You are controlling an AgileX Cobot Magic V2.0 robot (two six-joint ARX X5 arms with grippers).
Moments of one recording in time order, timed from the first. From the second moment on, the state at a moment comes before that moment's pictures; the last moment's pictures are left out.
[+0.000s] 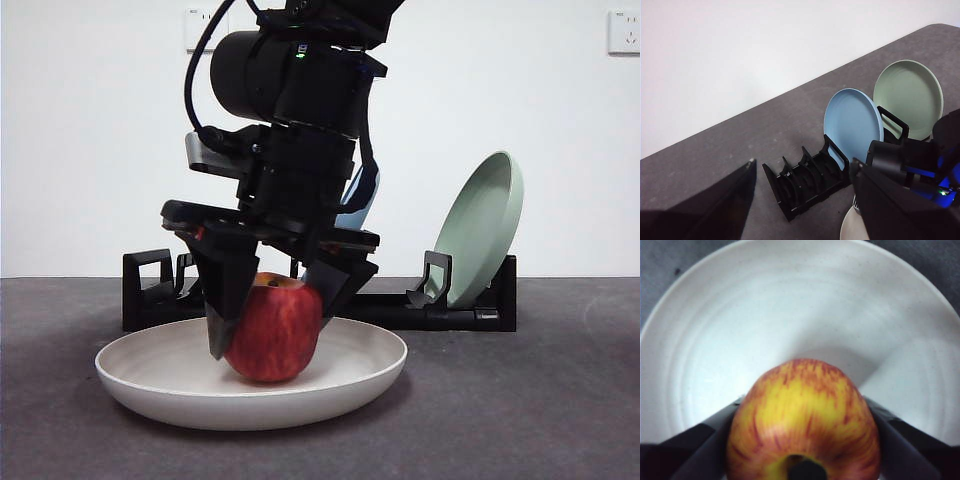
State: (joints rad) left arm -0.98 0.87 1.30 -0.80 -0.65 -0.01; right arm 0.85 1.99 1.46 -0.72 -0.05 0.08
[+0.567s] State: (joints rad) left arm -0.98 0.87 1.30 -0.84 -0.65 -0.02; right arm 0.85 1.99 1.46 -0.73 -0.05 0.06
